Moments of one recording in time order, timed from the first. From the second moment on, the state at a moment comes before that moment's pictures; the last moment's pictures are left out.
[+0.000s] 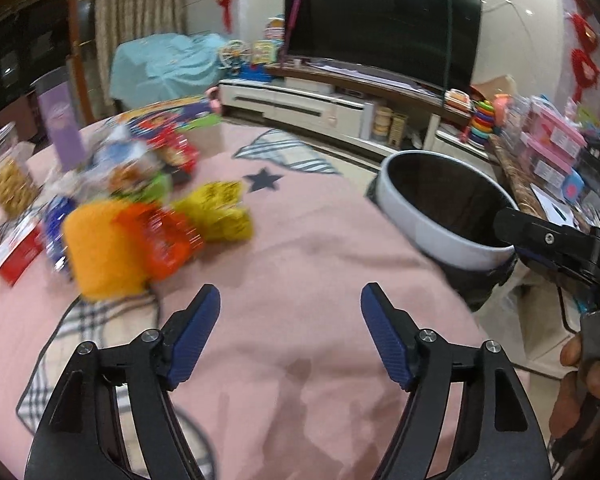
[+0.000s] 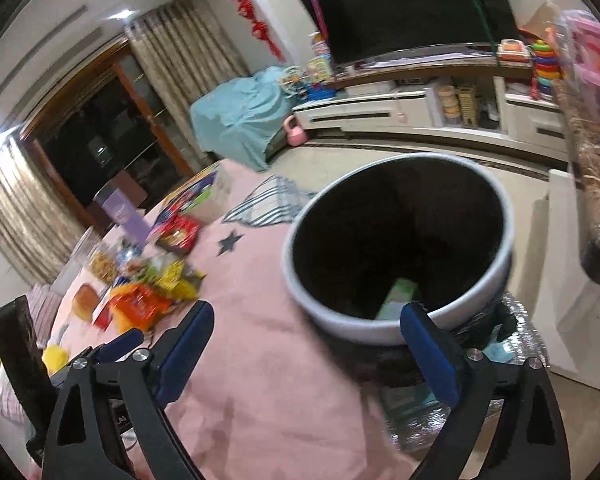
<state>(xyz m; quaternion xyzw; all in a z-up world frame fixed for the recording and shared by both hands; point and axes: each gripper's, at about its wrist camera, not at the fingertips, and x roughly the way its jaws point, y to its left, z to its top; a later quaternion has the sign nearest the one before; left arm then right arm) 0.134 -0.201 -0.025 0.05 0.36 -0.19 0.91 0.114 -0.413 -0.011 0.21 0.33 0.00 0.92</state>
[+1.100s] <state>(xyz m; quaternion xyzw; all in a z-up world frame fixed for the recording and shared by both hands) 0.165 -0.062 -0.043 -0.05 0.39 -0.08 0.92 0.188 -0.287 -0.047 0.14 0.37 0.10 0.91</state>
